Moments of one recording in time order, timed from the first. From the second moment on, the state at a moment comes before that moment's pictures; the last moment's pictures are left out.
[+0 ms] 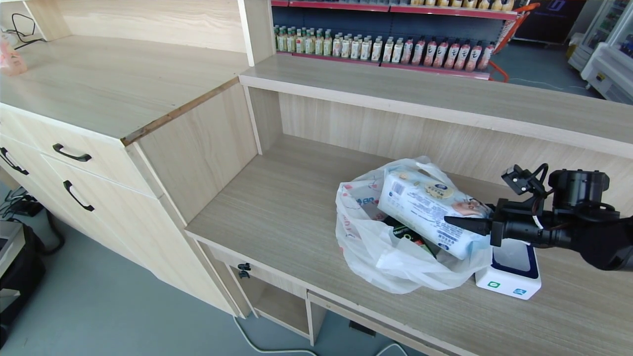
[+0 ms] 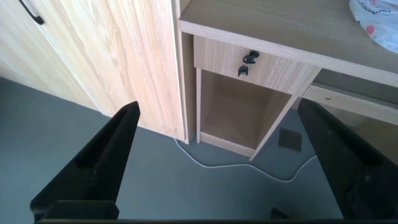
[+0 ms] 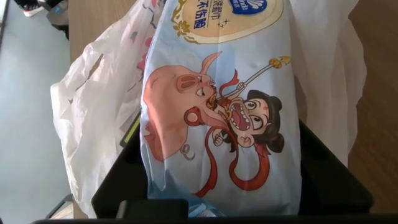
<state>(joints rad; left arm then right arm) -0.08 0.09 0.00 0.00 0.00 0.00 -0.11 1.95 -0.81 -0.73 0.96 -0.32</state>
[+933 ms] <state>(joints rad) -0.08 0.09 0.00 0.00 0.00 0.00 -0.08 1.72 -0.84 -0.79 0.97 -0.32</state>
